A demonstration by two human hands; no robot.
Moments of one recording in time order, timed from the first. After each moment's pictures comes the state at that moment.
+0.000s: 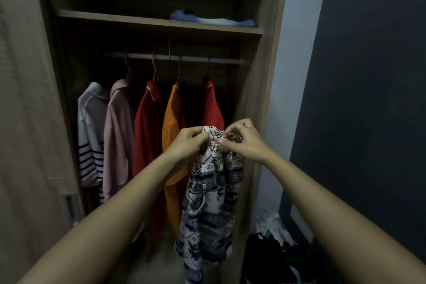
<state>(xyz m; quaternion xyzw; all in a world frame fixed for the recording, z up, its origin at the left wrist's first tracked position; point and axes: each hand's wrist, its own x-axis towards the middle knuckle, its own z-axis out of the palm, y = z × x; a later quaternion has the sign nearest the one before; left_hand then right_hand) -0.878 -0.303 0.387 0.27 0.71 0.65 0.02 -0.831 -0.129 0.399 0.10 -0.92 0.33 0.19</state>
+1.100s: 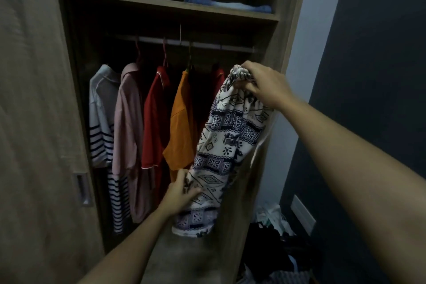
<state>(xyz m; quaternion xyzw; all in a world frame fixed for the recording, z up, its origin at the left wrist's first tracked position) -0.882 -0.353 0.215 0.25 0.84 0.48 0.00 -0.855 -0.120 0.490 0.13 -0.92 0.01 0.37</state>
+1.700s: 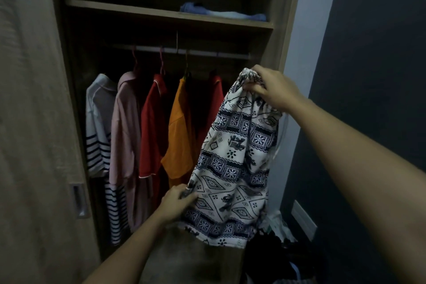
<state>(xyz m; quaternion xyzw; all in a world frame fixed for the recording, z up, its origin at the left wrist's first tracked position) -0.894 -0.356 0.216 0.24 0.89 0.39 -0.04 -0.847 -0.101 0.501 0.08 -0.94 0.05 0.34</state>
